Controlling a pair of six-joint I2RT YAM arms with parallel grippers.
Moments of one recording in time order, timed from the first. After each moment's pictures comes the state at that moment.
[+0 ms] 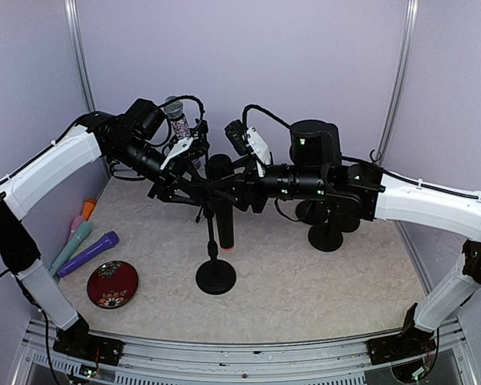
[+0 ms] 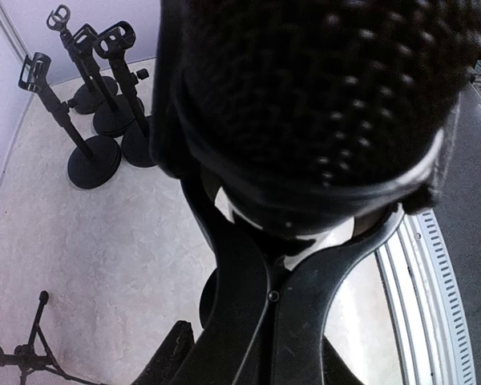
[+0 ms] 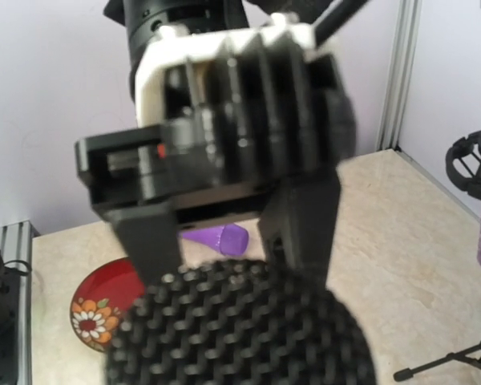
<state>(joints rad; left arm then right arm) -0.57 1.65 1.74 -1.09 0.81 0.92 1.03 1.54 1.40 -0.03 -0.20 -0.03</state>
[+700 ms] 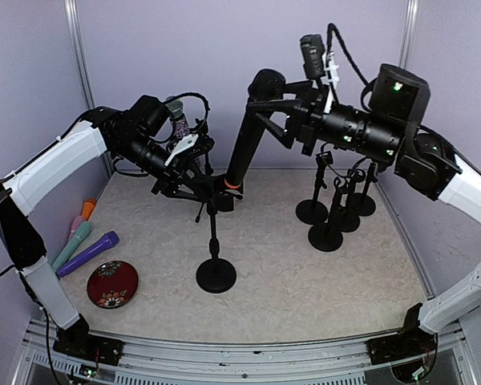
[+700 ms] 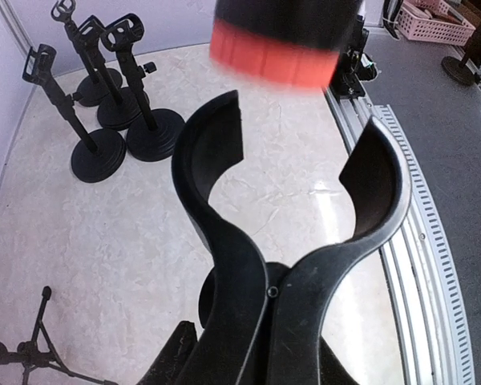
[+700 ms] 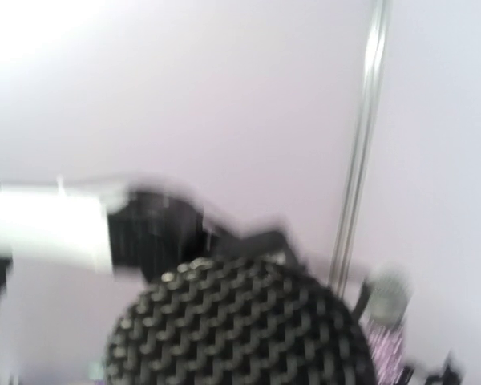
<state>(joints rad) -0.57 1.70 1.82 -1.13 0.78 0.92 1.02 1.33 1.55 -0.07 -0.16 -0.09</state>
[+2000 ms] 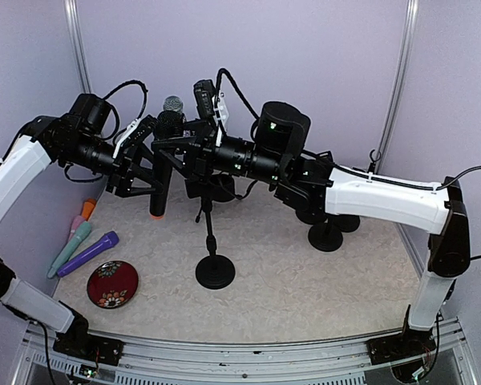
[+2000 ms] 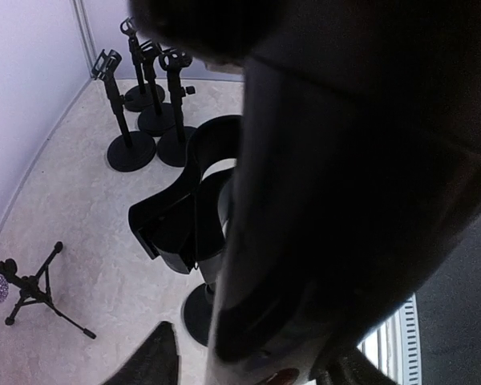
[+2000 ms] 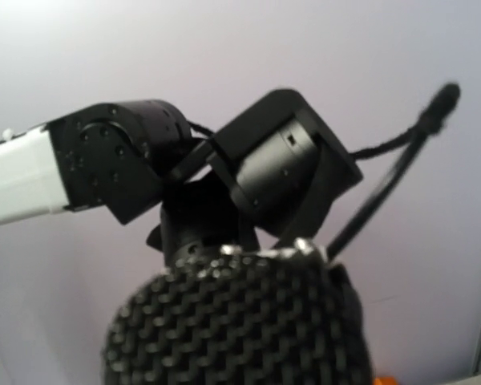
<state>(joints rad) -0.39 1.38 1.61 -1.10 0.91 0.75 1.10 1.82 1.69 0.39 -0.33 0.10</state>
